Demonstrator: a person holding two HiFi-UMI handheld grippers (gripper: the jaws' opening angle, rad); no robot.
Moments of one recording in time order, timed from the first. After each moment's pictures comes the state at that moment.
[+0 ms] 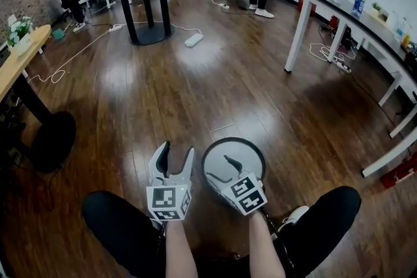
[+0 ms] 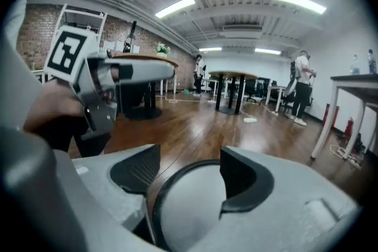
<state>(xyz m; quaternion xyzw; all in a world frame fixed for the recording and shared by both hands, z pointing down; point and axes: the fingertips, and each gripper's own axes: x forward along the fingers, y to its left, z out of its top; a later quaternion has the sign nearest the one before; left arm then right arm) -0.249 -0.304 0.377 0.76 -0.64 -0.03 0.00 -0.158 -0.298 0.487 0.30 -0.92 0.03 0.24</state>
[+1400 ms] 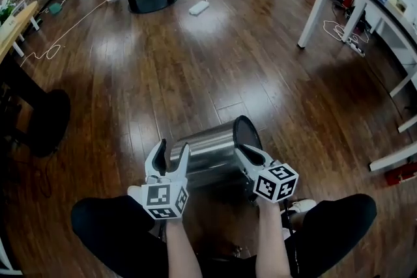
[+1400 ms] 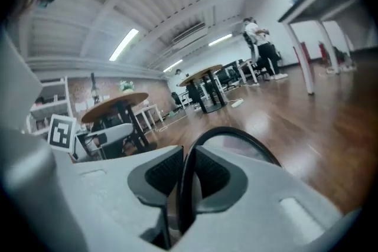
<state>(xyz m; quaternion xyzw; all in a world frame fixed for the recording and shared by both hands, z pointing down) -0.283 -0.327 0.466 0.73 -0.67 0.00 0.10 -0.110 -0.355 0.524 0.35 -0.90 0.26 0.07</state>
